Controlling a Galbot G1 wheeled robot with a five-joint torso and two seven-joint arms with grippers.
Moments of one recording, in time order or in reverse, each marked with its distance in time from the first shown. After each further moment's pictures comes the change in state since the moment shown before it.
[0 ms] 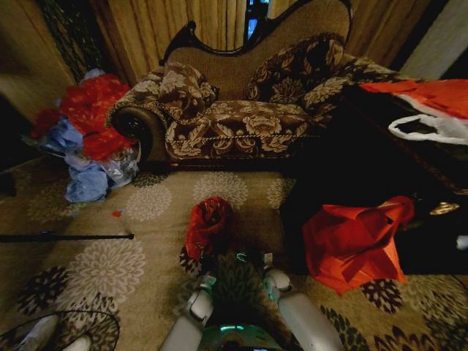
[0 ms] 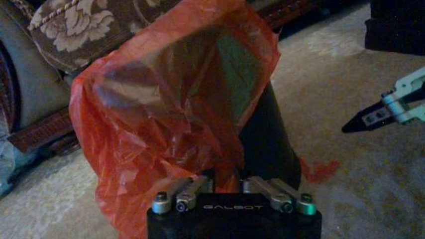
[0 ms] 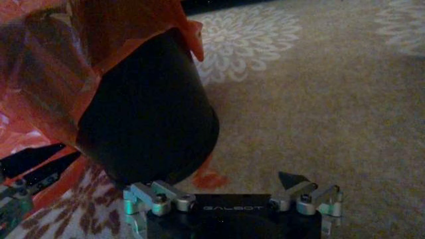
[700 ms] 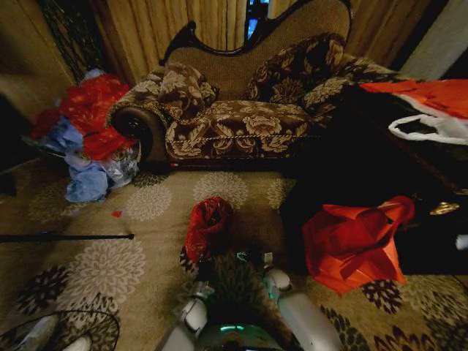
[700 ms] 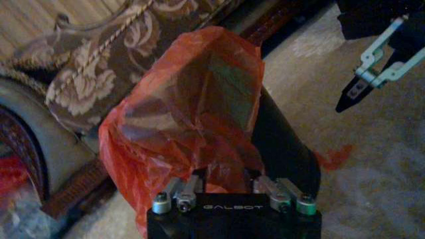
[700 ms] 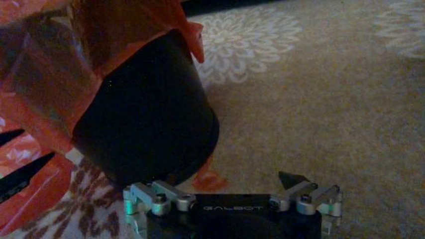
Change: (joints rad) left arm 0.051 0.031 -0.051 -0.004 0.310 -0.102 -0.062; right arm 0.004 0.006 0.003 -0.004 -0.007 0.001 0.000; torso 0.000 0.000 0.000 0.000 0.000
